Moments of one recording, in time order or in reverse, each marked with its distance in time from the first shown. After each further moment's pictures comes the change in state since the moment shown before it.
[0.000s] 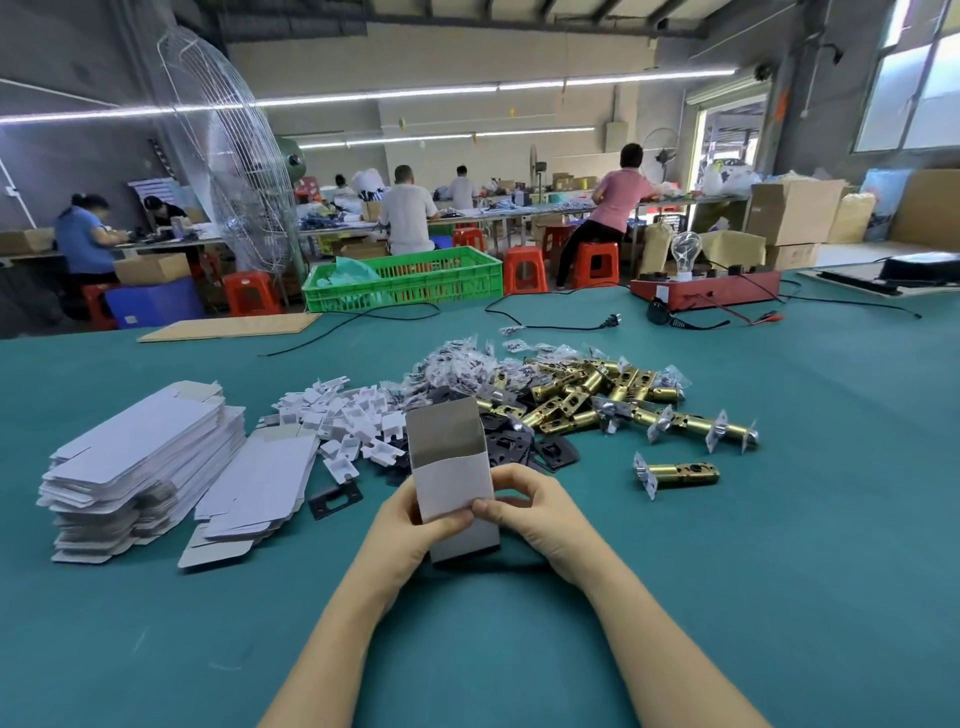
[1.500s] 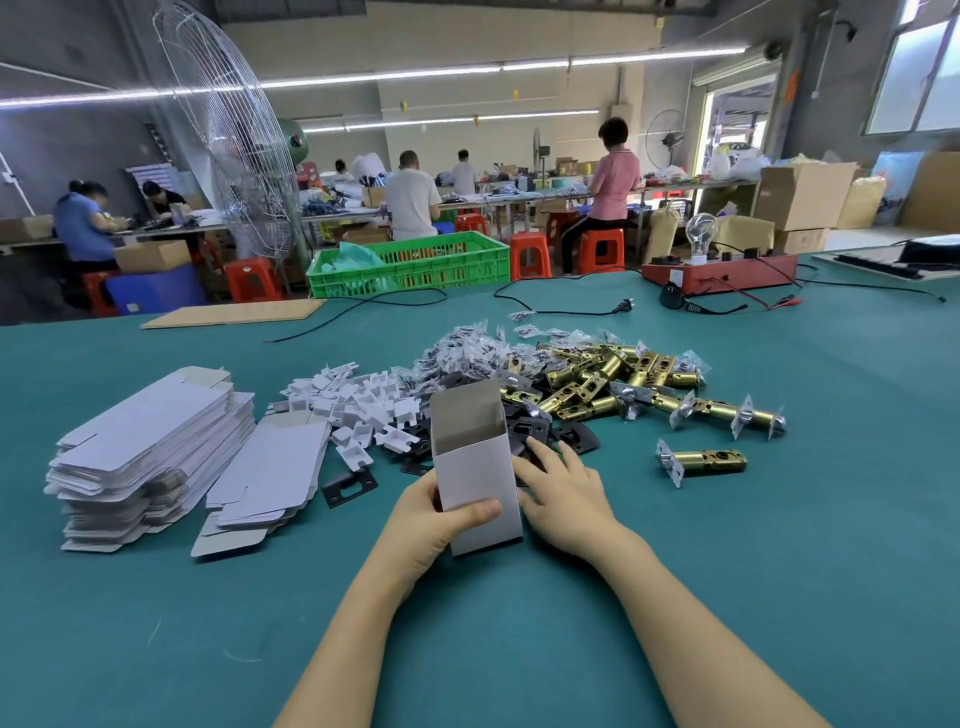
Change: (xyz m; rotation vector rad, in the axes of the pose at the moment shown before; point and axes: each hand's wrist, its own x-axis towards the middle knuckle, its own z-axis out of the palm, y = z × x) left_hand 0.007 -0.004 -0.004 0.010 -0.065 -0.057; right_hand 0.028 0.026 -0.010 -1.261 -0.021 0.125
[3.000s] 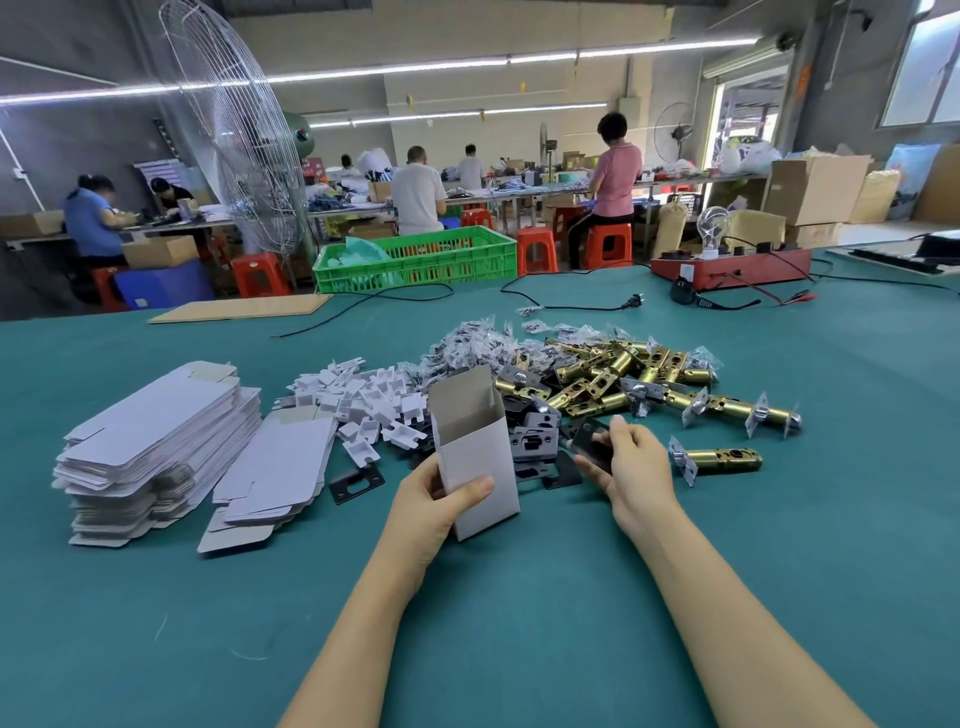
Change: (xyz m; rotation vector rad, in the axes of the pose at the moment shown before) left_hand 0.002 0.003 -0.001 -0.133 0.101 0.031; right_hand -0.001 0.015 -0.035 1.582 0.511 0.548
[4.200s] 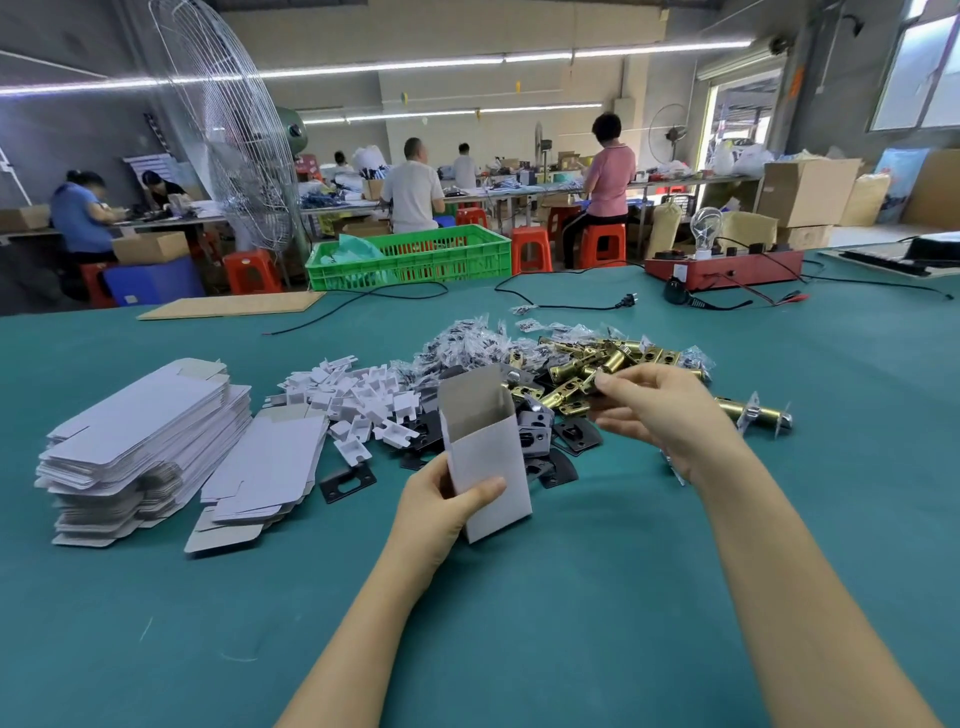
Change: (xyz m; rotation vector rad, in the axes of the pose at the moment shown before) left_hand 0.000 -0.002 0.015 0.020 -0.015 0.031; right_hand -0.020 -0.085 -0.011 -0.382 -0.271 -0.135
